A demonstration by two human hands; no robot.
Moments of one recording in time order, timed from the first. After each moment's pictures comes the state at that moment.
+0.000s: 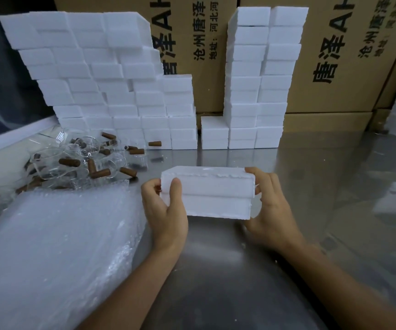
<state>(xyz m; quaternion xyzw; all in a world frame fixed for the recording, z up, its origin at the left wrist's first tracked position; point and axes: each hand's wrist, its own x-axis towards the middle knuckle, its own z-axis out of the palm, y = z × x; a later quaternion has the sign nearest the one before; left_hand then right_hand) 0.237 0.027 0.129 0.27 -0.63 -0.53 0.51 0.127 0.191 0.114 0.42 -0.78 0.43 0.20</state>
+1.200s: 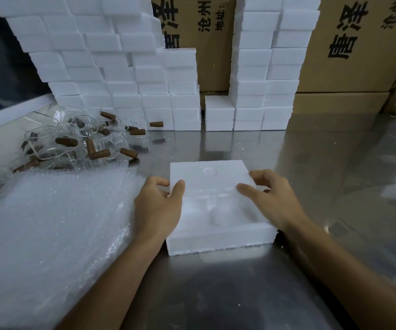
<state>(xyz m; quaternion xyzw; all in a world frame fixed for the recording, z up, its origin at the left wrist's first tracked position) 0.261 0.005 0.124 0.37 -0.75 -0.45 0.32 0.132 0.184 0.123 0.20 -0.82 0.54 -0.05</state>
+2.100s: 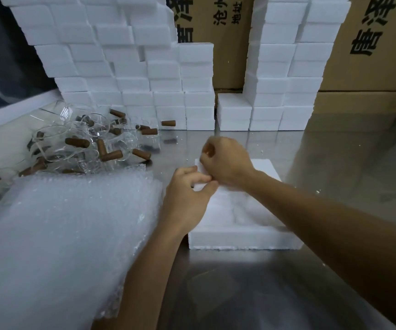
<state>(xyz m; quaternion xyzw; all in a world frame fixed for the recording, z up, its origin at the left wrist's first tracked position) 0.233 -0.022 0.126 0.23 -0.81 -0.48 0.25 0.108 0.034 0.161 0.38 -0.88 0.27 0.08</state>
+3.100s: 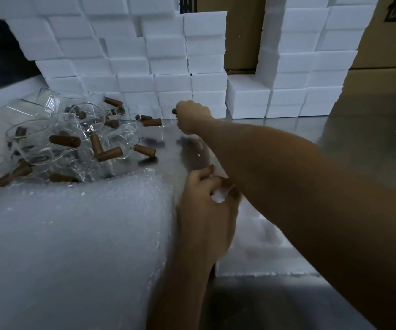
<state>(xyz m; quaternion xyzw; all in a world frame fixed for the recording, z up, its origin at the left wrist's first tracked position) 0.230 -0.021 0.123 0.24 -0.79 -0.50 0.25 0.012 -0.143 0.159 0.41 -0.90 0.13 0.08</state>
